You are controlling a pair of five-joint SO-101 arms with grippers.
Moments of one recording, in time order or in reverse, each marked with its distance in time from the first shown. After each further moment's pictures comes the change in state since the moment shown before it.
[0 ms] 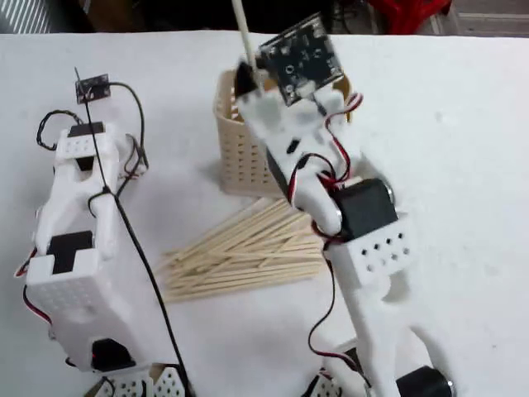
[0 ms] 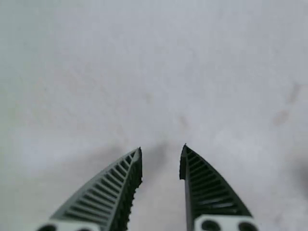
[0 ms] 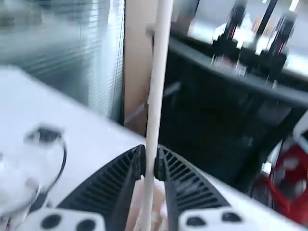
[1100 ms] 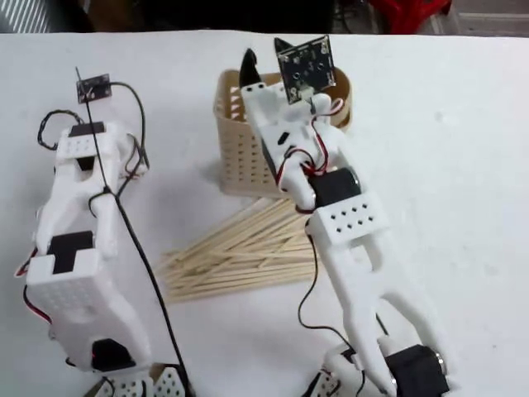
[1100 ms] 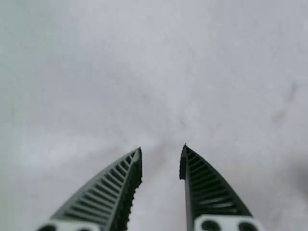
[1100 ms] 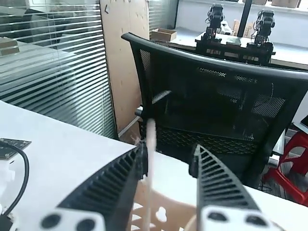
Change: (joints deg) left arm 0.3 0.0 0.0 0.0 0.0; right arm 3.6 7.3 19.6 -30.9 -6.8
